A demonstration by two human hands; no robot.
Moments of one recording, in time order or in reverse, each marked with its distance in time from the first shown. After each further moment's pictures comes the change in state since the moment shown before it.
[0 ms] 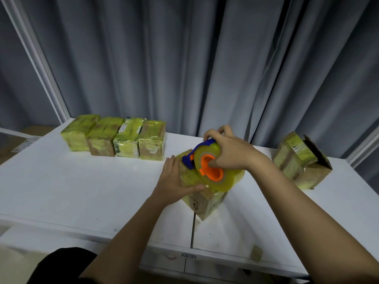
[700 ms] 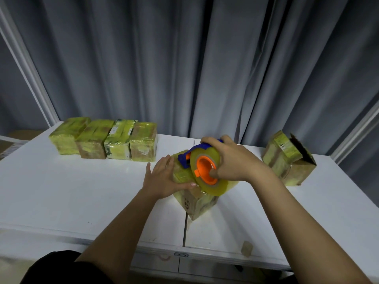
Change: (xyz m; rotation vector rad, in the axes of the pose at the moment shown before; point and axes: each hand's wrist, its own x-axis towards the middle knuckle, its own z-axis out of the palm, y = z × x) left_hand 0.012 0.010 -0.009 0.469 -0.127 -0.076; right_hand -0.037 0.010 0.001 0.003 0.005 0.047
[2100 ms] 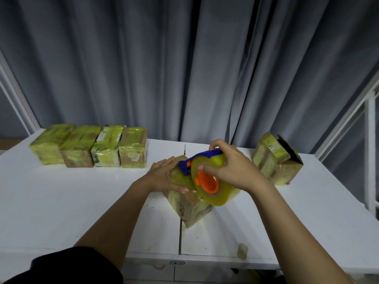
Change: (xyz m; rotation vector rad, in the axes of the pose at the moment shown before) left_hand 0.037 -0.006 -0.013 -0.197 -0.225 0.205; right_hand -0.019 0.002 0.003 0.330 0.144 0.188
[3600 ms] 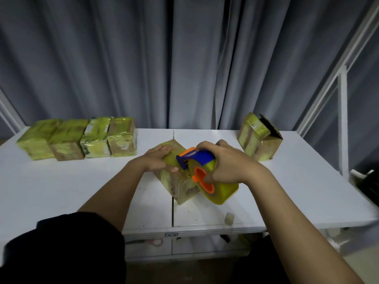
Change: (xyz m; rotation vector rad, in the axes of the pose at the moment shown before) left_hand 0.001 0.020 -0.002 0.084 -0.129 -0.076; right_hand -0.057 0.007 -0.009 -0.211 -0.171 -0.050
